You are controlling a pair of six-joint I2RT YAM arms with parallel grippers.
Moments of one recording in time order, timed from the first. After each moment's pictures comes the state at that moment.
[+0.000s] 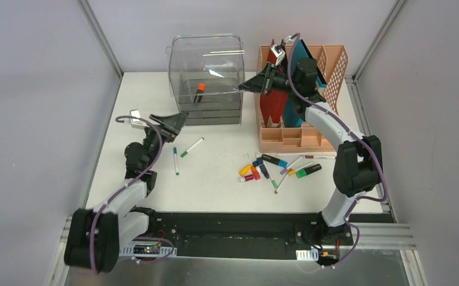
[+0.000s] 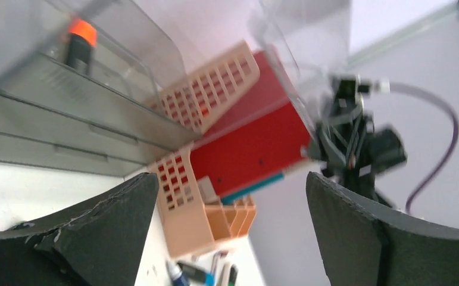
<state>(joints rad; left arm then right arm) -0.18 0.95 0.28 0.91 0.25 -1.11 0.33 1.75 1.41 0.38 -0.97 0.87</state>
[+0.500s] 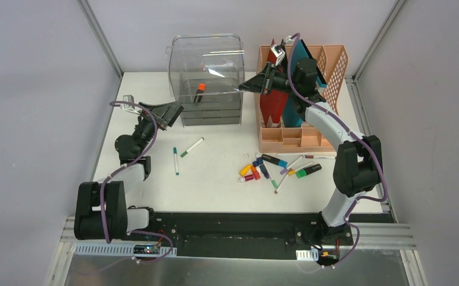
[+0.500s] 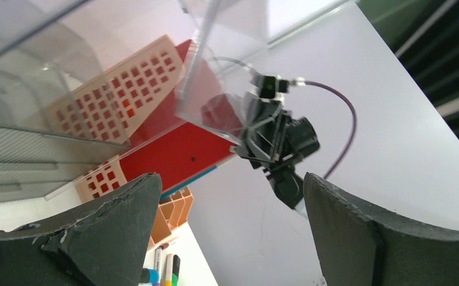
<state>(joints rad) 0.05 1.30 0.41 1.32 0.60 -1.50 0.33 1.75 1.41 0.38 -0.97 0.87</state>
